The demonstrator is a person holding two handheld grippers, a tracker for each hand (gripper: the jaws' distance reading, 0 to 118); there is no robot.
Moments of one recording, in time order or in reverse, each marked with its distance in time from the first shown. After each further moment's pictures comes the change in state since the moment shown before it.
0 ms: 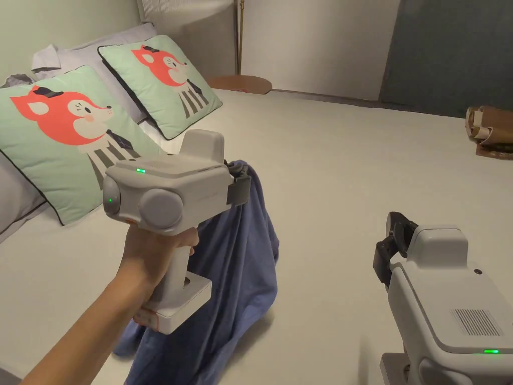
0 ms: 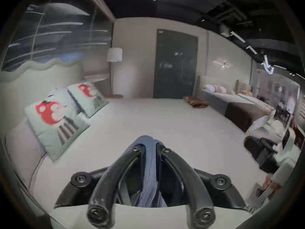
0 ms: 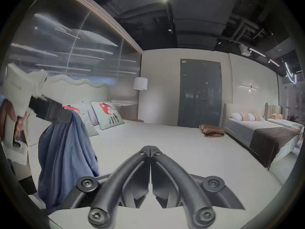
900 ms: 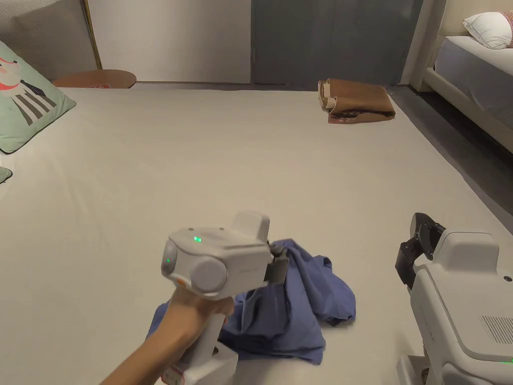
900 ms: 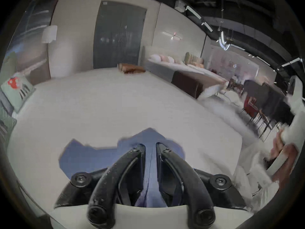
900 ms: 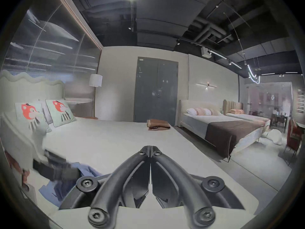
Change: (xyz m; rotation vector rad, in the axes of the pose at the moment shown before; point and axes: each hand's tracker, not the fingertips) left arm 0.206 -0.128 -0.121 -0.378 -0.456 -0.103; right arm 0.158 -0.016 0.097 -0.038 -0.396 -0.016
